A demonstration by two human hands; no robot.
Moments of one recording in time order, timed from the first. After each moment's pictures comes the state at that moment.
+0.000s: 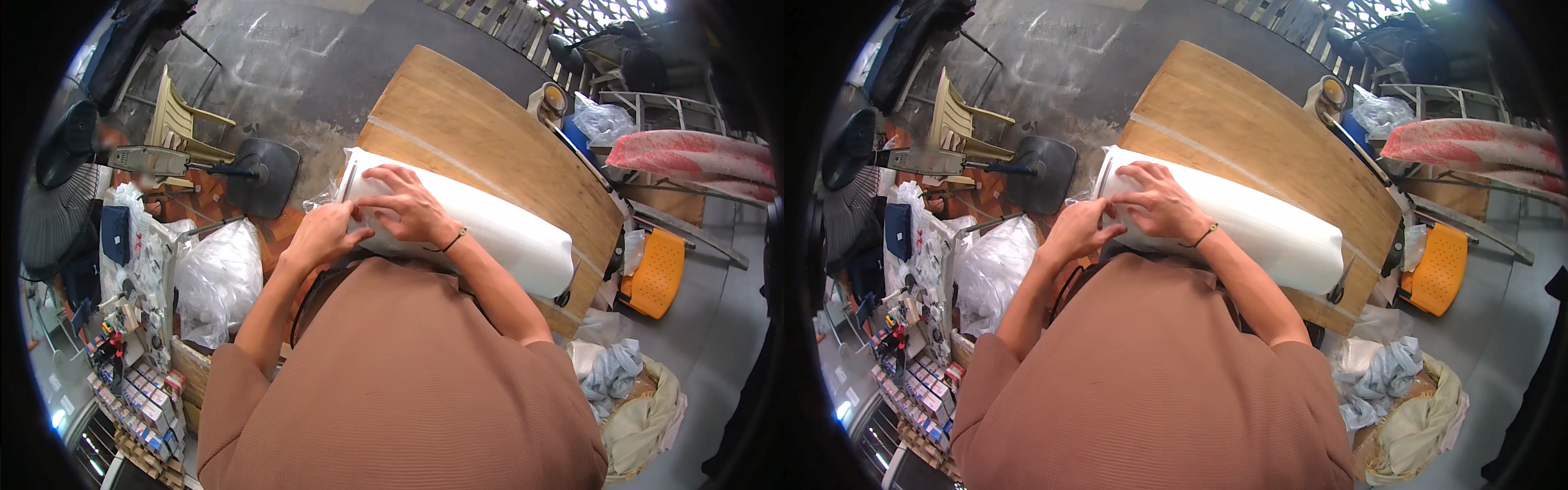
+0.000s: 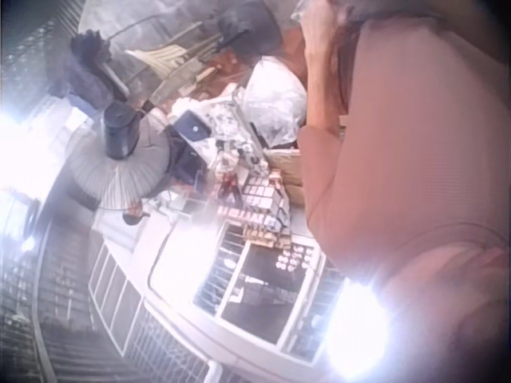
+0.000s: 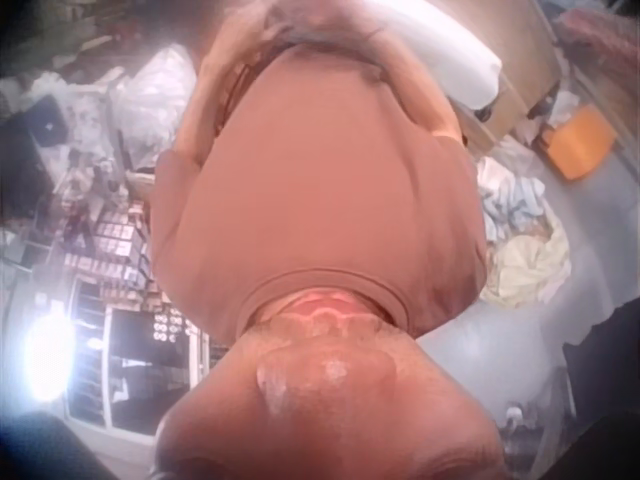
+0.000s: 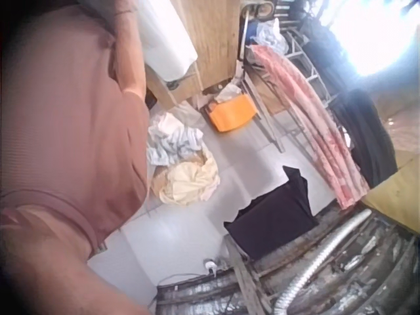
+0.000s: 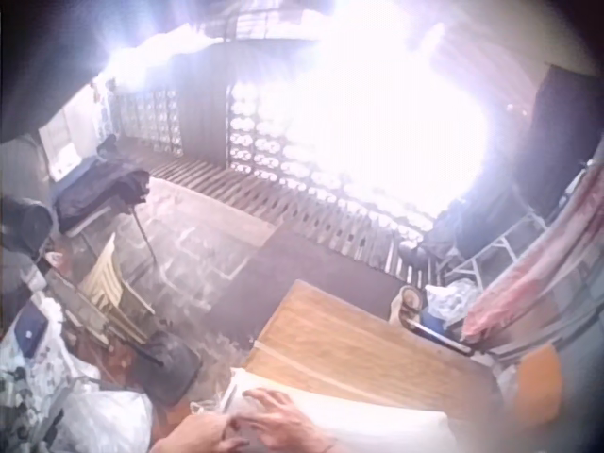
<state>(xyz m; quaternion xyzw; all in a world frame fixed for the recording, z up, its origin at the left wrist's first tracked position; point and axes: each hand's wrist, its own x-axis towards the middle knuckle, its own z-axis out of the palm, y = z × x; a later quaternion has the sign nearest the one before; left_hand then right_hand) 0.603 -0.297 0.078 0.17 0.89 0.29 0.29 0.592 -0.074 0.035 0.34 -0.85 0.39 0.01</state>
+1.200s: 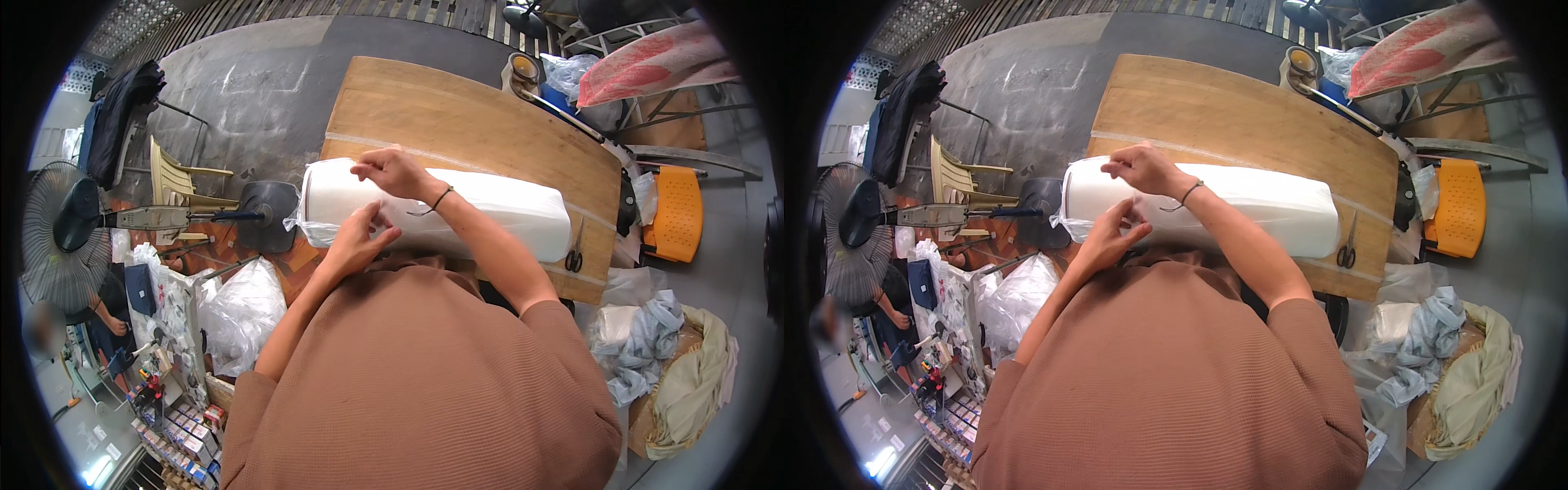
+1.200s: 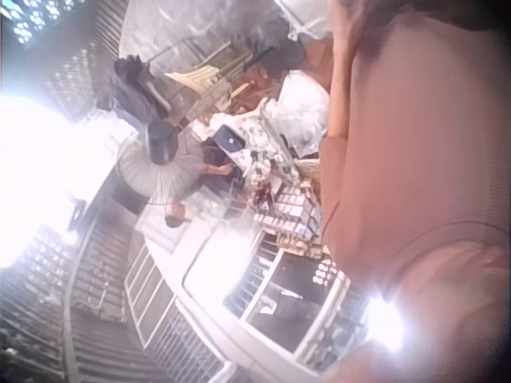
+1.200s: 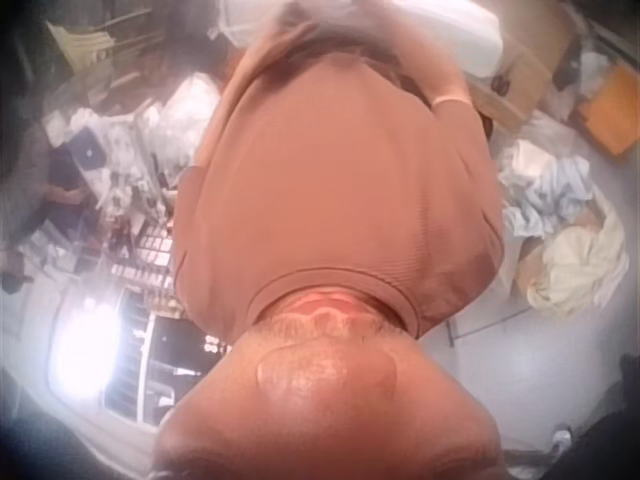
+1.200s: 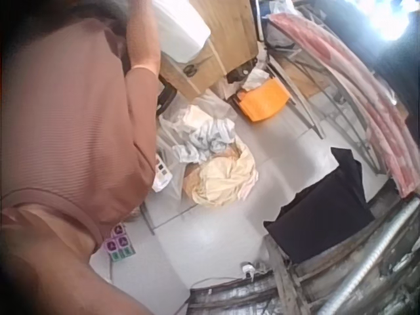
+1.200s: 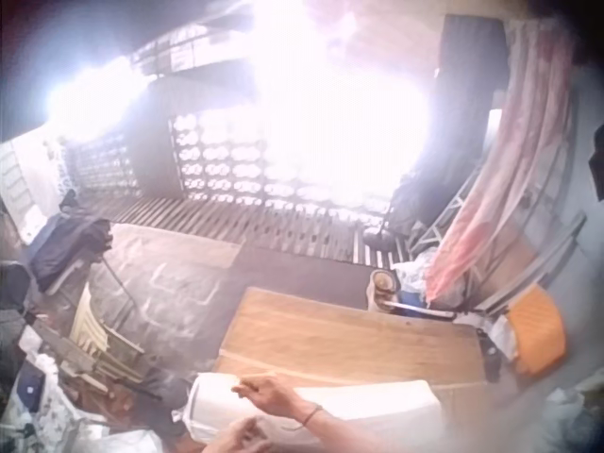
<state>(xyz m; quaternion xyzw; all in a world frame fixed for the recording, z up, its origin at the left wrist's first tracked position) 0.644 -0.190 0.061 0.15 0.81 0.48 0.29 0.574 -0.012 0.039 0.15 -0.81 0.57 -0.07</state>
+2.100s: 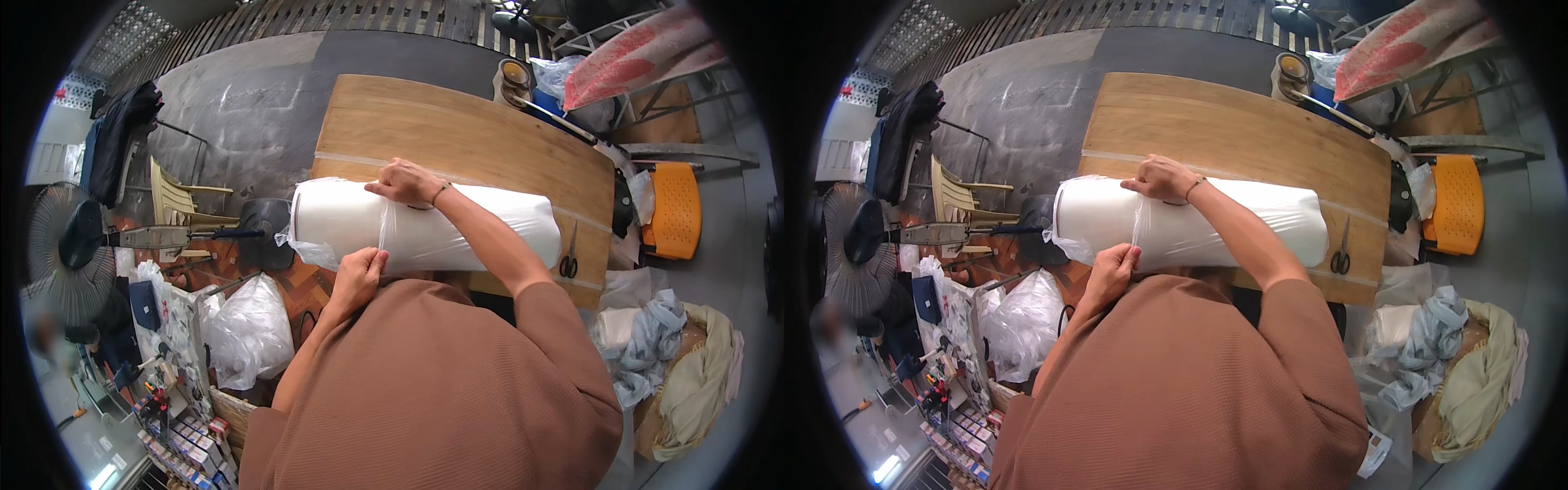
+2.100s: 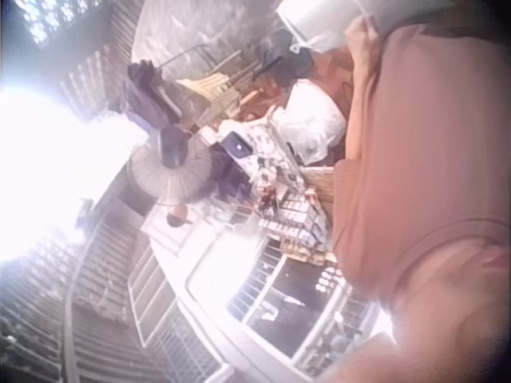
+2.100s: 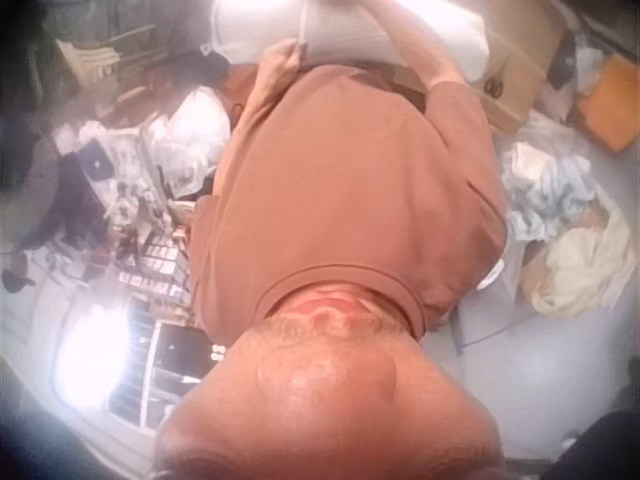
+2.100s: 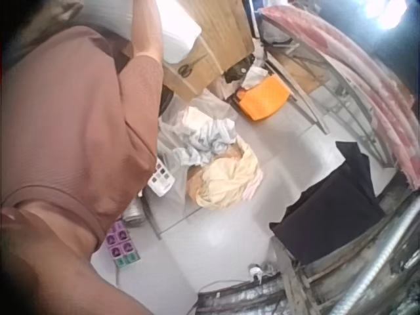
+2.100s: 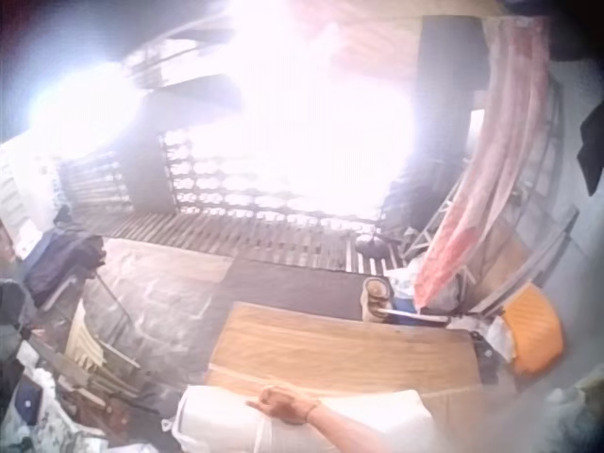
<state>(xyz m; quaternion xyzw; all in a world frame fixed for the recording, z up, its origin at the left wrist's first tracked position) 0.688 -0.174 0.062 0.09 0.84 0.46 0.28 0.561 0.049 -0.007 0.20 -0.89 0.37 -0.15</state>
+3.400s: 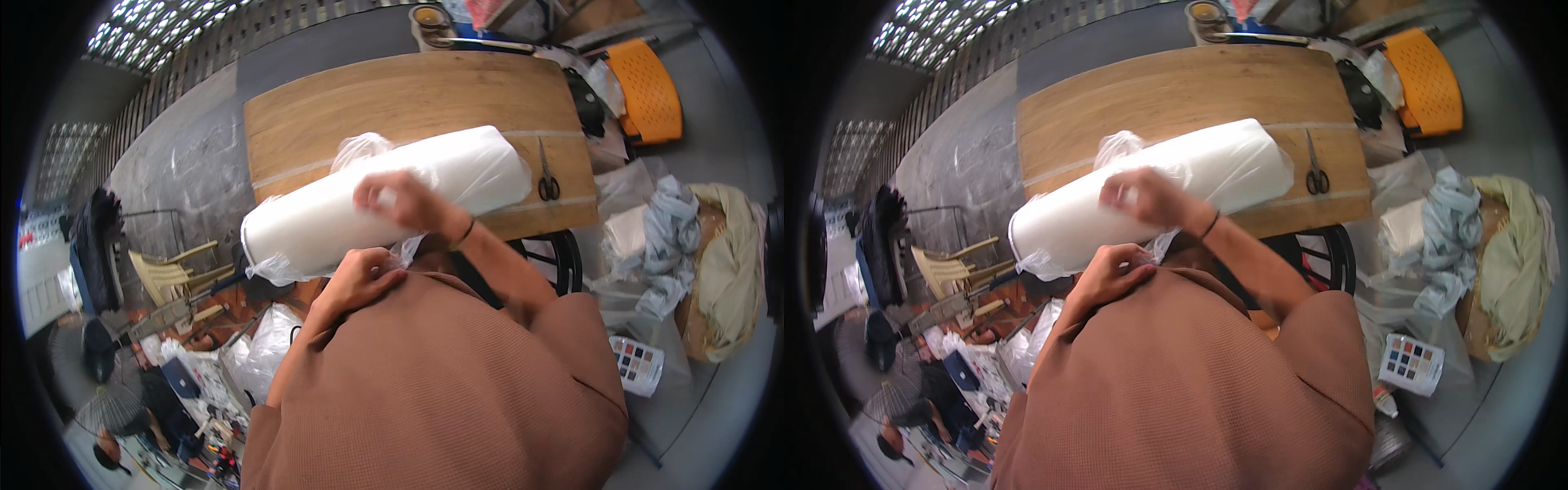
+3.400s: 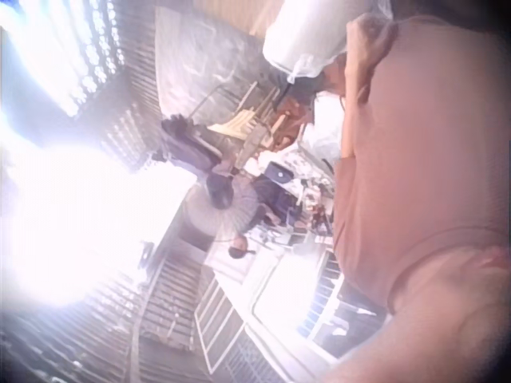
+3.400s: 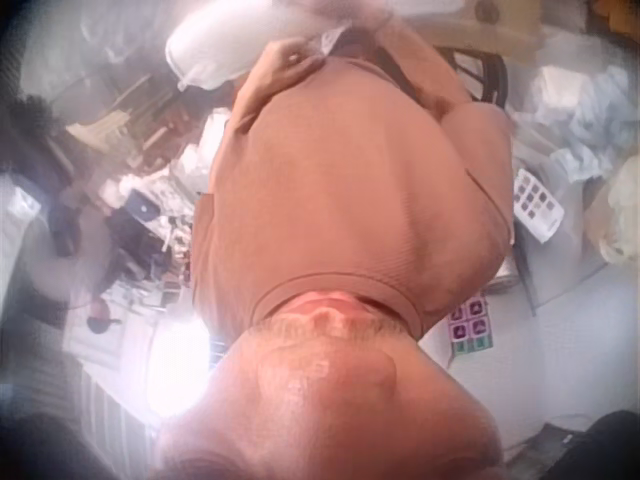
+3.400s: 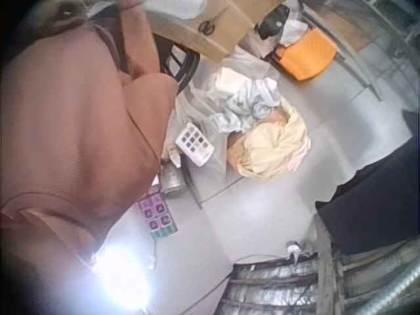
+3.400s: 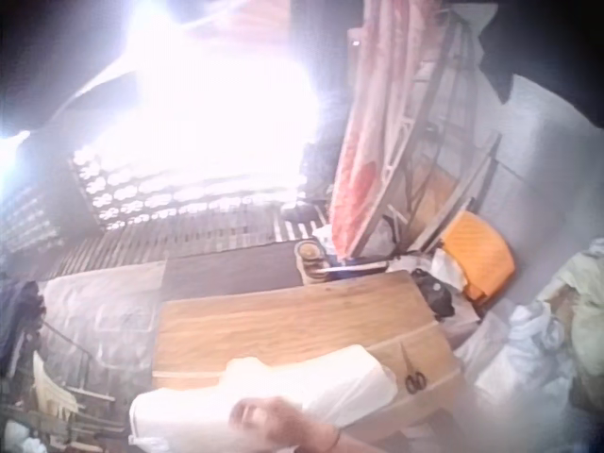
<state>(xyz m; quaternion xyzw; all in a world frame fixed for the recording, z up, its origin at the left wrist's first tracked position) 0.687 -0.102 0.082 0.37 0.70 0.41 0.45 0.706 0.112 0.072 0.07 -0.78 0.62 0.04</state>
